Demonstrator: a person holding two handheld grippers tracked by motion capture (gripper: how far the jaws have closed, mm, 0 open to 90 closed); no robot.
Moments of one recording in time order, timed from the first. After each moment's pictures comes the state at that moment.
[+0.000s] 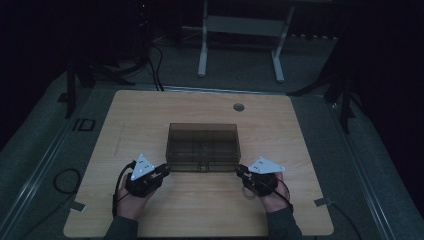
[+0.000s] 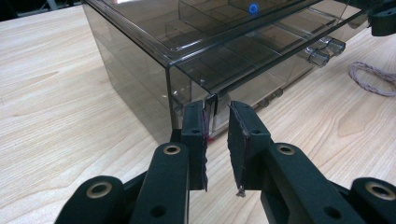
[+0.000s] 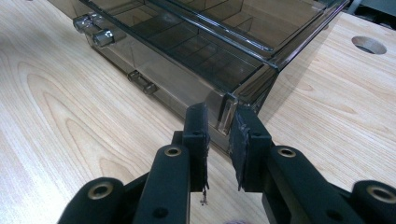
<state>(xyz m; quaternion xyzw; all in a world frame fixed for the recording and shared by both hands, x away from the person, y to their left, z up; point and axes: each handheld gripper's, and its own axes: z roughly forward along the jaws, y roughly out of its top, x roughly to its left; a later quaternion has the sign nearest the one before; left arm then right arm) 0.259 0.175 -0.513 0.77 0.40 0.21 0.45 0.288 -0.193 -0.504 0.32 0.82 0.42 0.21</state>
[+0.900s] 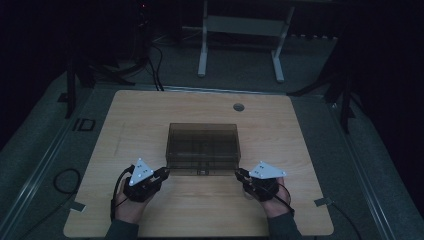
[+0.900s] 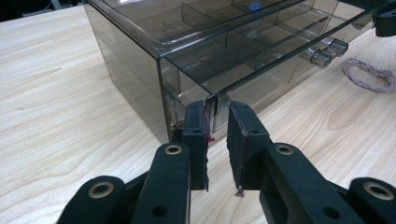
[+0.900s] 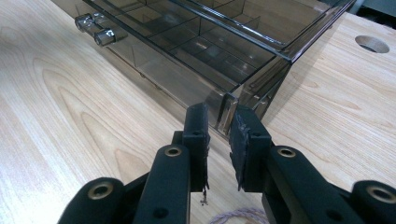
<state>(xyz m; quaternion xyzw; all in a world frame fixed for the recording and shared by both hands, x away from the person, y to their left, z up) 0.246 0.174 -0.510 0.77 0.40 0.22 0.45 0.274 -0.193 -0.503 0.32 0.82 0.42 0.21</state>
